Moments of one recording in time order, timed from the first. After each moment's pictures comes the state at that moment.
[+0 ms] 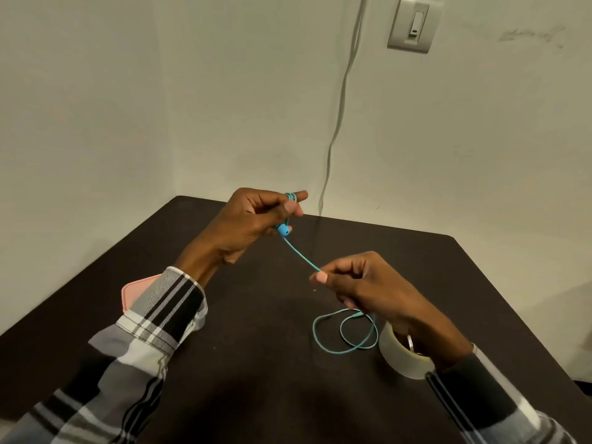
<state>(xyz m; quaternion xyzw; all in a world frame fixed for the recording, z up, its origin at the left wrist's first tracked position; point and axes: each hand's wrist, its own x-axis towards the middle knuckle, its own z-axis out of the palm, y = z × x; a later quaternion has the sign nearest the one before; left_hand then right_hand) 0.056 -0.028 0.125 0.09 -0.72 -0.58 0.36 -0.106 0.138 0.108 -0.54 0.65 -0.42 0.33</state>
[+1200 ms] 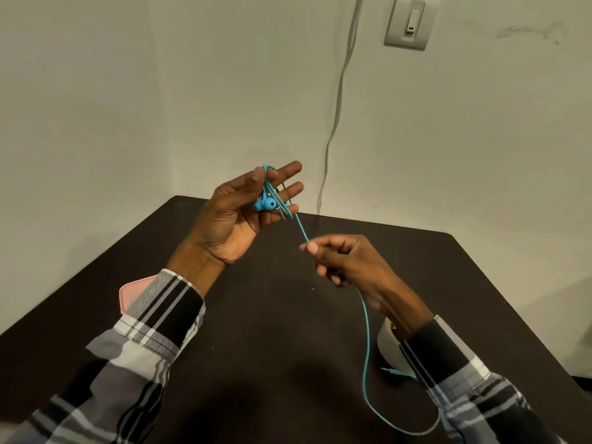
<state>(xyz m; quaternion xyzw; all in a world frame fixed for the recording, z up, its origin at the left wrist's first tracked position) 0.058 -0.021 0.132 -0.05 -0.53 -0.75 0.38 -0.117 0.103 0.096 -0.51 0.60 -0.51 0.35</state>
